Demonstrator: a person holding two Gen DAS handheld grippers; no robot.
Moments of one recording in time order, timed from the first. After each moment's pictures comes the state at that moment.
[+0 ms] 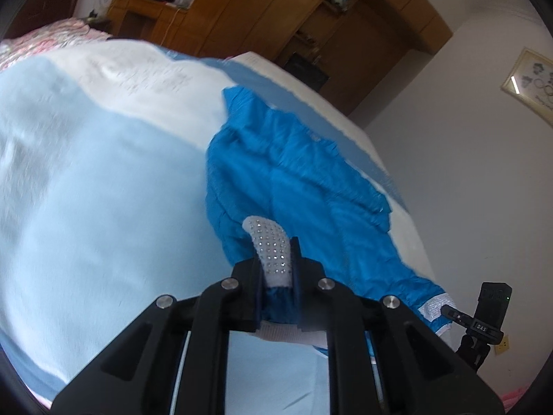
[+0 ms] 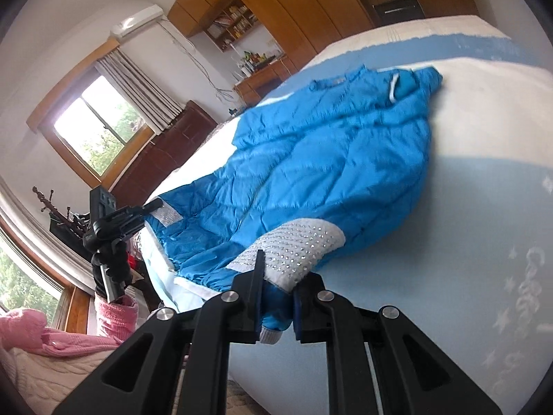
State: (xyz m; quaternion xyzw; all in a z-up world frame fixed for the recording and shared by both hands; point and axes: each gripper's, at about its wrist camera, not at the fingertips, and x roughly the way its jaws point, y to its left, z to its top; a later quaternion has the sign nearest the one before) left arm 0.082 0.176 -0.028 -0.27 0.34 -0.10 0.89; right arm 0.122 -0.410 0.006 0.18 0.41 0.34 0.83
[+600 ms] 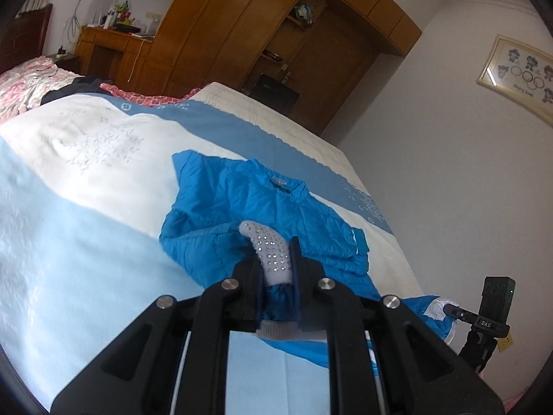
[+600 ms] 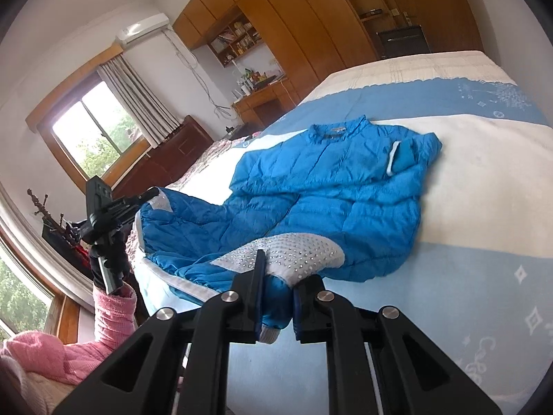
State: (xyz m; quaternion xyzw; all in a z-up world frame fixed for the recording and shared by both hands) left arm 0.158 0.163 0.043 -0.23 0.30 -0.13 0.91; right arm 0.170 -0.423 0.067 0.17 0.38 0.33 0.85
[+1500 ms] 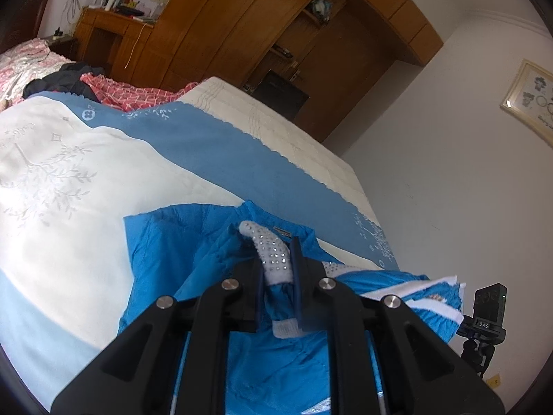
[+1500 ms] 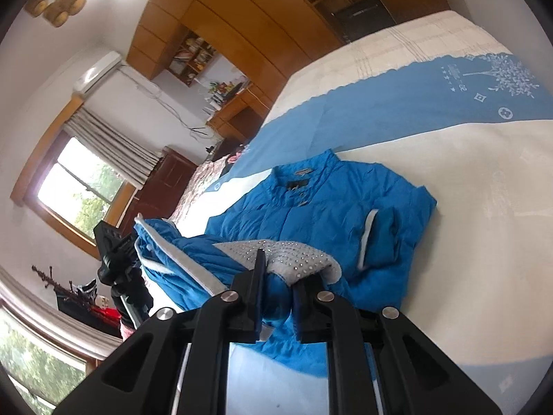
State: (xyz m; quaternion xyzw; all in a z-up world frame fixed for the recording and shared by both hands) left arm 0.358 0.164 0.042 -0.27 0.32 -0.13 0.90; right arm 0.371 -0.450 0.067 0.27 0.43 0.28 0.81
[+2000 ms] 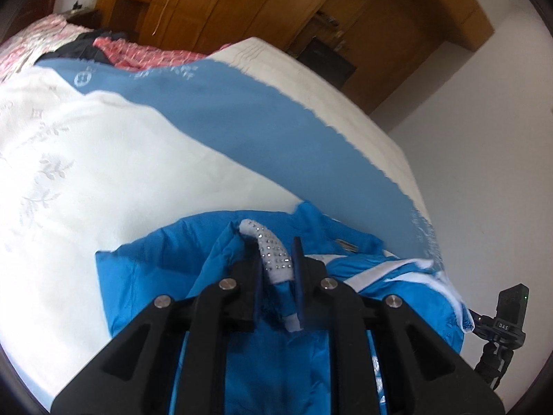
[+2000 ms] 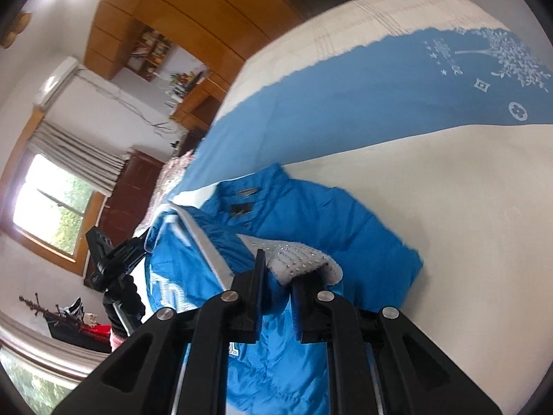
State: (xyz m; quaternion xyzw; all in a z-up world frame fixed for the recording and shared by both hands) left arm 0.482 0.169 -0.037 -0.27 0.41 -0.07 0.87; right arm 0.494 -0.452 0.003 0.28 0.50 0.23 0.79
